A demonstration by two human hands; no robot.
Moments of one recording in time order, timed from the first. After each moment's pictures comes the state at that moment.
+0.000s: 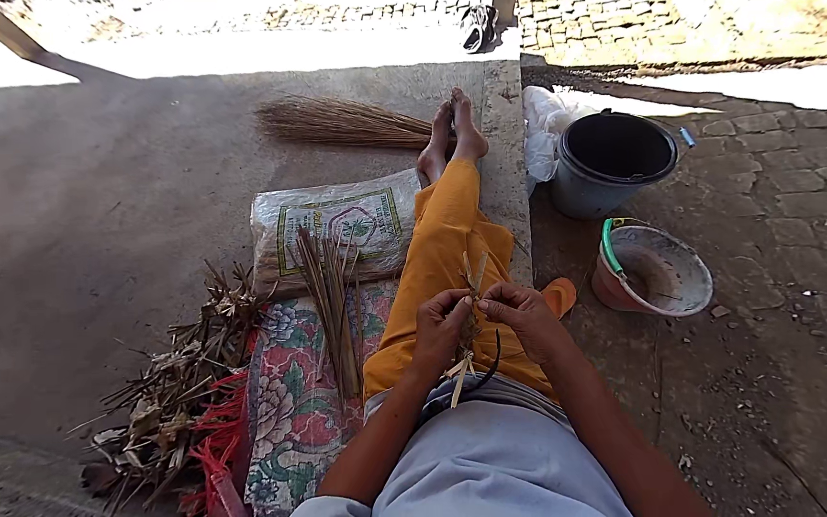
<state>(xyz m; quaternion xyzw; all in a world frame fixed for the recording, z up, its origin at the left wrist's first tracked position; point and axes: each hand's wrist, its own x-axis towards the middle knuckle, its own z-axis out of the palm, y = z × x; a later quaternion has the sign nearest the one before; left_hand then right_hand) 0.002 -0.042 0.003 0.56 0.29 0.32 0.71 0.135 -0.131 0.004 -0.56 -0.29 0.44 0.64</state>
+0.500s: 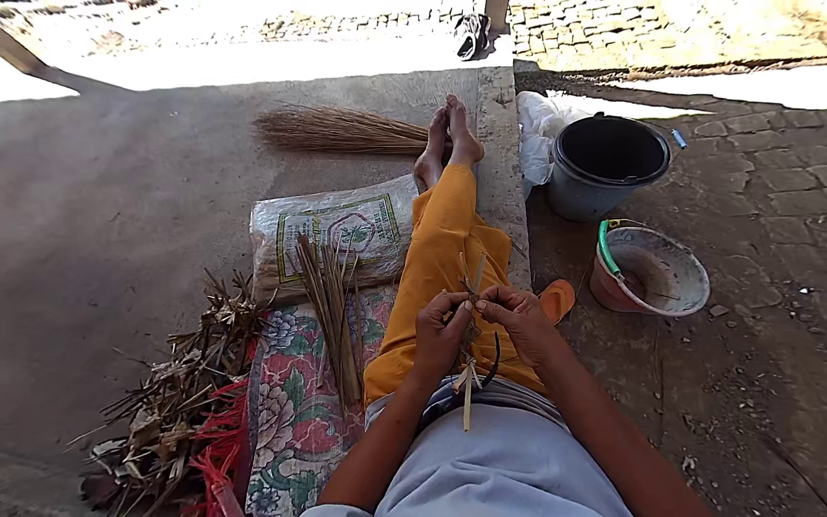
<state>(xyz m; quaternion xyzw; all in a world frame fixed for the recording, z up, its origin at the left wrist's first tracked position) 0.001 -0.039 -0.010 0.64 0.23 0.37 0.63 0.127 -0.126 0.001 -0.54 -0.28 0.42 0.67</state>
